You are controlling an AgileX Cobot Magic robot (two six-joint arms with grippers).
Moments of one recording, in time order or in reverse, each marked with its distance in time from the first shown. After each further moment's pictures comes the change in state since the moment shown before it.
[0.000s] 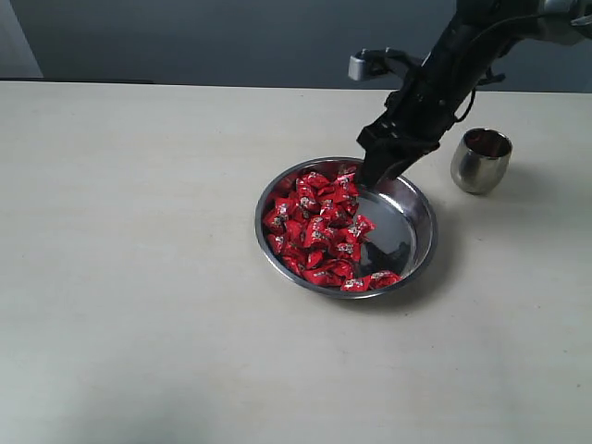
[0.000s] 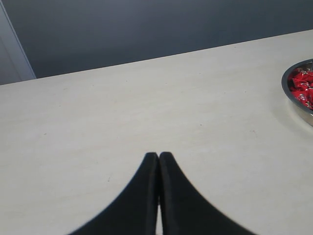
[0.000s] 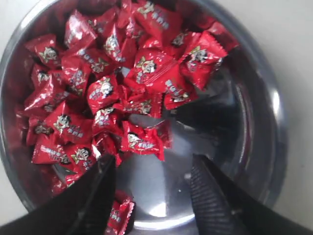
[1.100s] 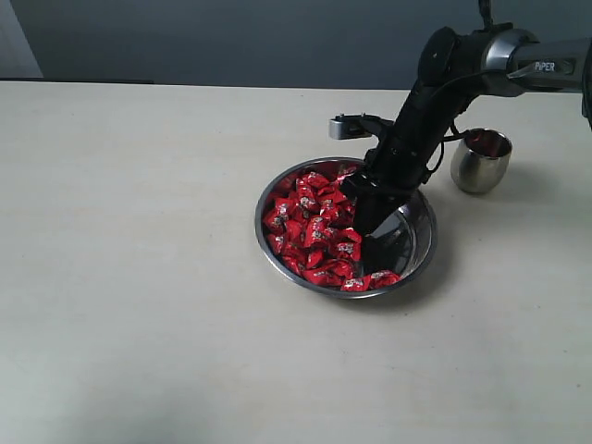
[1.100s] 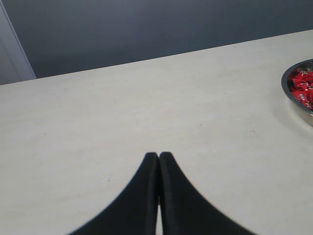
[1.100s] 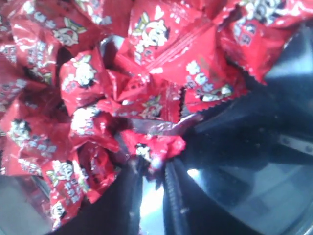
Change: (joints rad) left arm 0.000 0.000 0.000 0.000 0.000 0.000; right arm 0.032 0.169 -0.002 0.027 0.024 -0.002
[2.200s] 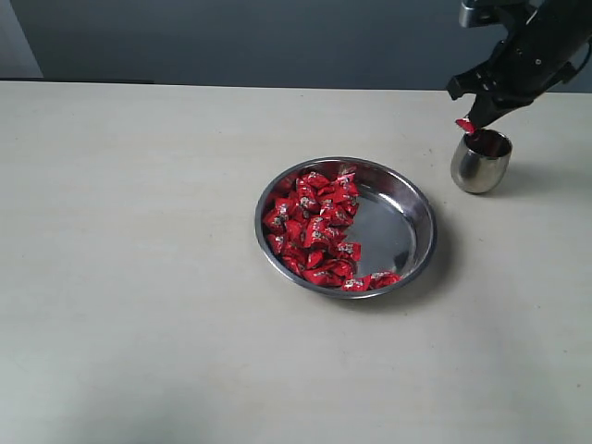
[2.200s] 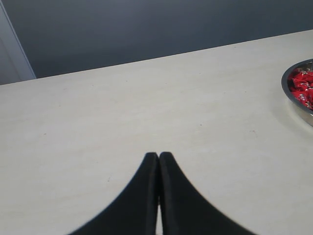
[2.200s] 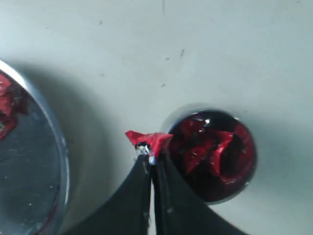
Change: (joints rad) left arm 0.000 0.000 0.000 0.000 0.000 0.000; right arm -0.245 -0.251 0.000 -0.217 -0.210 0.195
